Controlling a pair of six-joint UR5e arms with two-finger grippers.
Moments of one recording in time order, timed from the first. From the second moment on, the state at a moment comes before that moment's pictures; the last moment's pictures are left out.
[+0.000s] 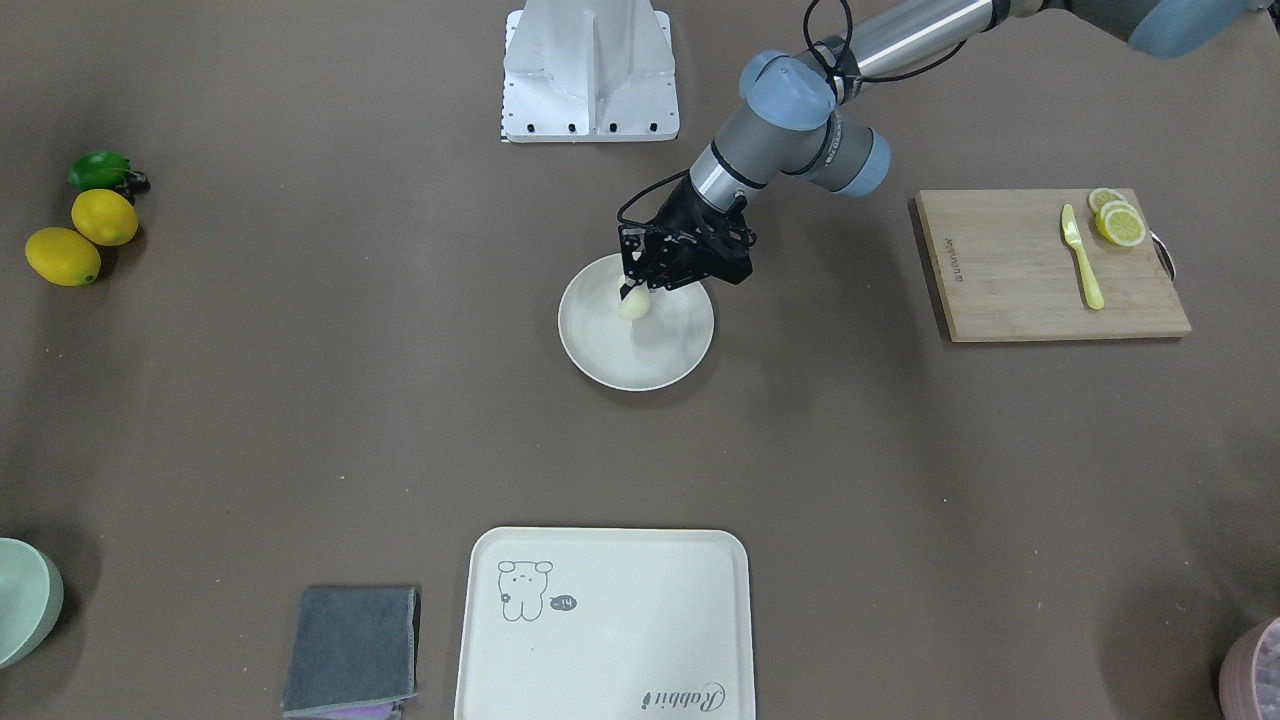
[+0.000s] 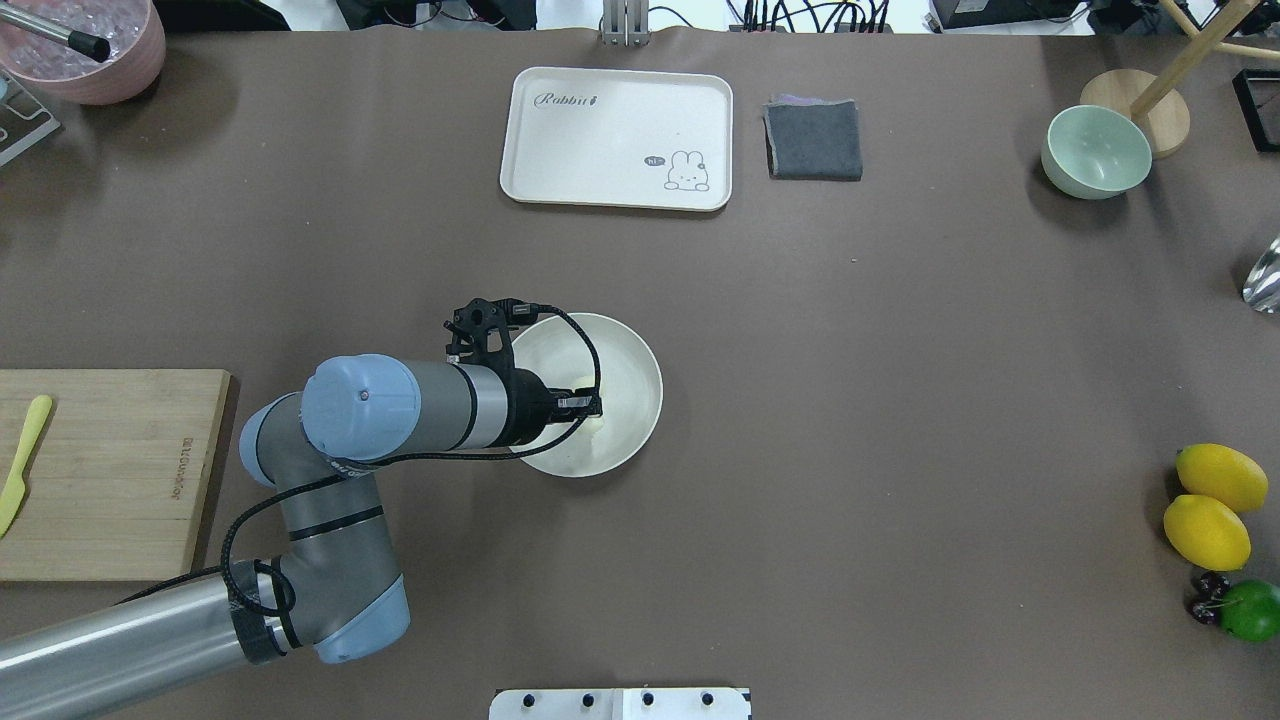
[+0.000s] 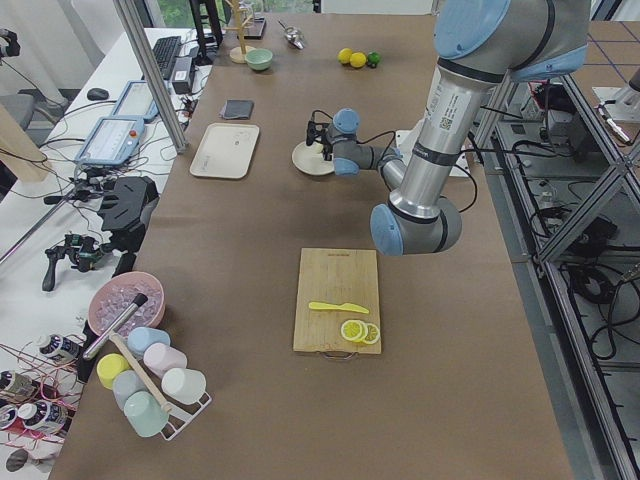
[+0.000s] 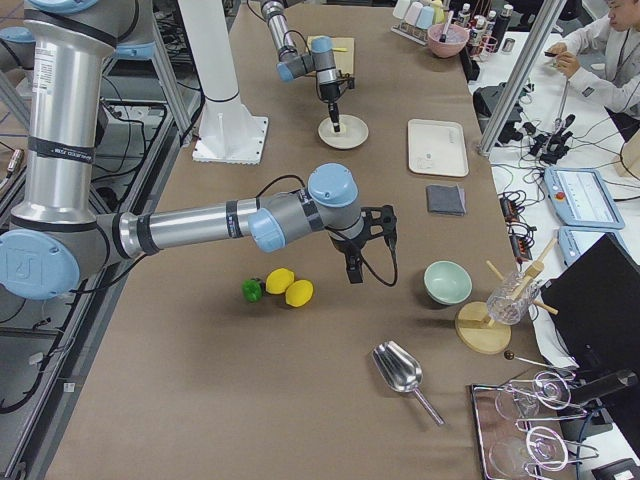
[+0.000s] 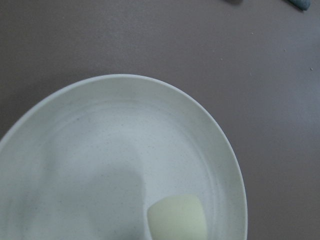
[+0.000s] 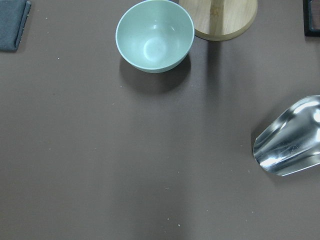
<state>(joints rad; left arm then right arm) -0.42 -2.10 -1.53 -2.45 -1.71 -1.41 1.45 -1.74 1.92 -1.27 2.37 0.35</state>
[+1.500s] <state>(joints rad) -0.59 -2.04 -1.92 -1.90 -1.85 -1.29 1.47 -1.76 1.92 -1.27 2.36 0.33</state>
